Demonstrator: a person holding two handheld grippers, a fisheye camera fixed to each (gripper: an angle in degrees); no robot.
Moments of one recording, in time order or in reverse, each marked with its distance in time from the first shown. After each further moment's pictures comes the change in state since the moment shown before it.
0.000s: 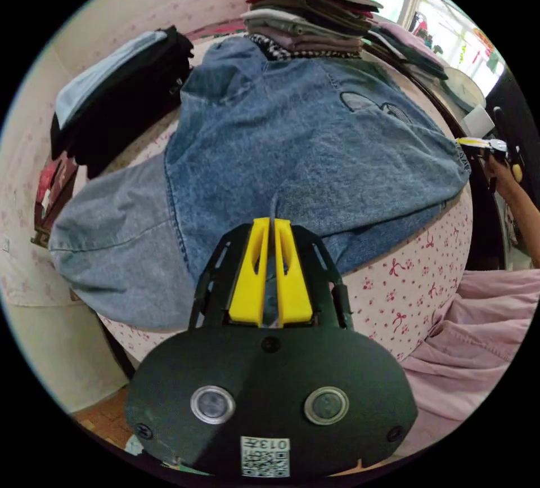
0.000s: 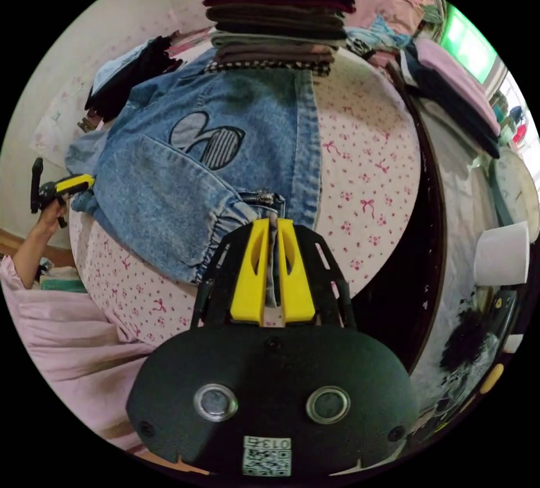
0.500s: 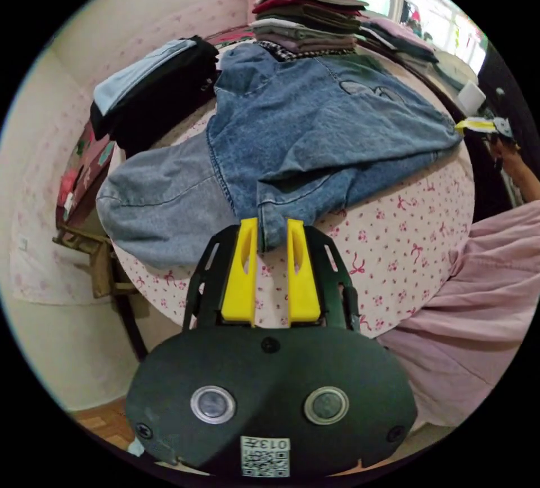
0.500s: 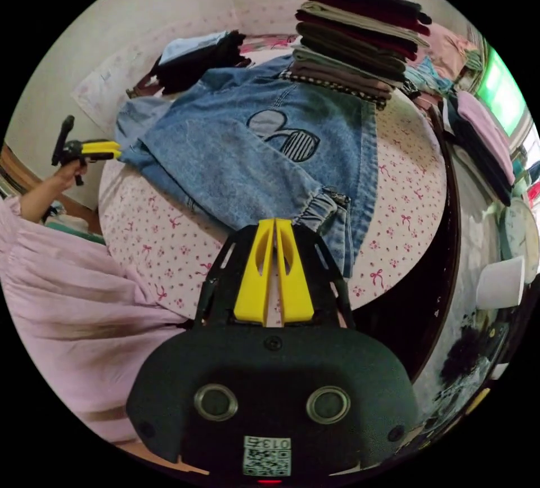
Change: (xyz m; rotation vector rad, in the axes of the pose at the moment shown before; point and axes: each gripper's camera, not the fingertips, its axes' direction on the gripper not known) left arm -0.029 0.086 -0.043 0.026 -0.106 0.053; right arm -0.107 0.050 -0.021 0.088 -0.043 -0.240
